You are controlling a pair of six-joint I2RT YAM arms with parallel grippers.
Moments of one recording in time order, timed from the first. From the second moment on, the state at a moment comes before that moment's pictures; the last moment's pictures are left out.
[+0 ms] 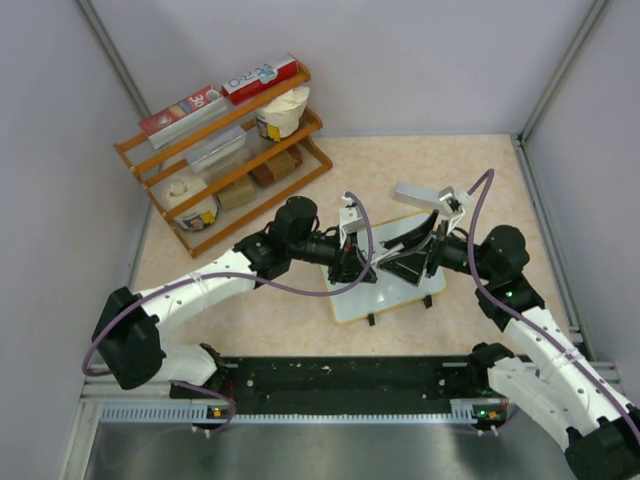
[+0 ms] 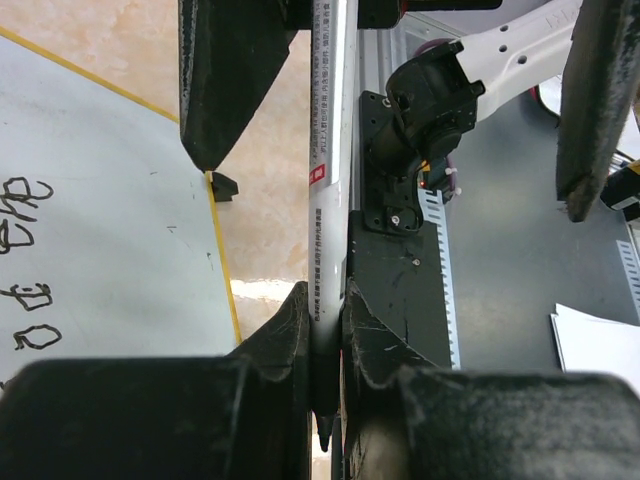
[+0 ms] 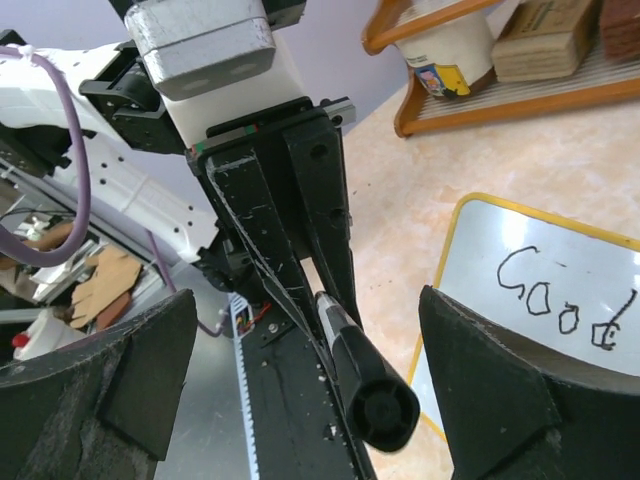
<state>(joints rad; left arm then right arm) -0.81 1.35 1.00 0.00 0.82 -0.14 0.38 0.73 0.59 0.22 -0.83 0.63</state>
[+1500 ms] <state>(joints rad) -0.67 0.91 0.68 -0.05 0.29 -0.35 0.39 0.70 0.59 -0.03 -0.48 0.51</state>
